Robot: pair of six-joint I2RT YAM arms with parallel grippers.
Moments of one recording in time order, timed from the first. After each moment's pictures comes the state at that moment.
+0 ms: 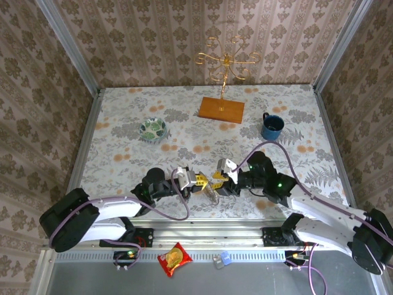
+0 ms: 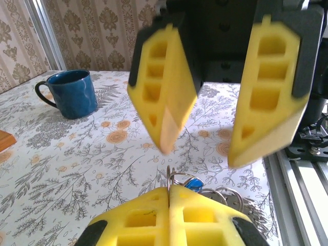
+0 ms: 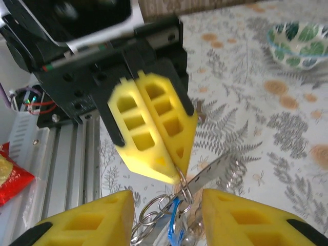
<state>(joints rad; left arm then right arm) -0.90 1.21 0.22 0.89 0.52 0.12 0.72 0.95 0.52 -0.03 -0.53 -0.23</state>
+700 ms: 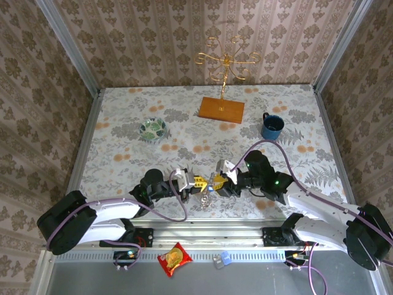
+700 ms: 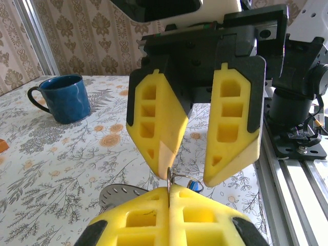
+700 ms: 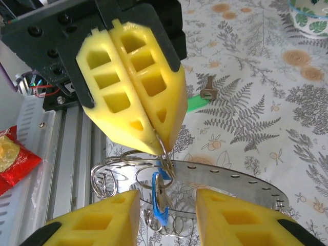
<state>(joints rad) -0.90 1.19 0.20 0.89 0.55 0.12 0.69 1.04 0.52 -0.07 -0.60 -0.24</state>
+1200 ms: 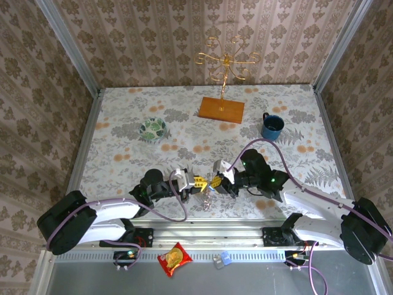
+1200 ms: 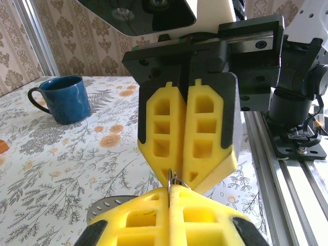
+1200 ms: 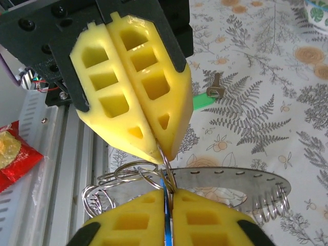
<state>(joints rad) -0.90 1.19 0.20 0.89 0.55 0.12 0.70 1.10 0.54 -0.07 -0.61 -0.26</state>
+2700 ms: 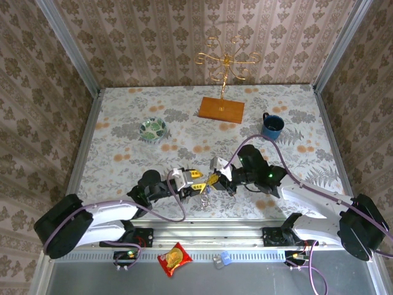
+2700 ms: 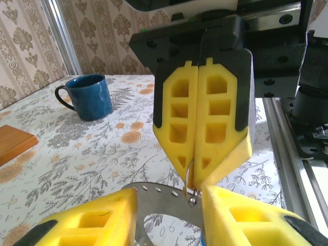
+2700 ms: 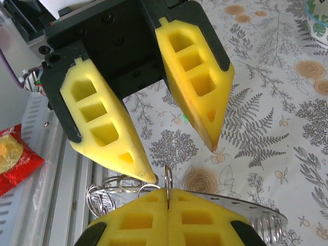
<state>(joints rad) -0.89 1.12 0.19 0.83 0.48 0.16 0.71 1.14 0.64 -0.14 -0.62 -0.32</state>
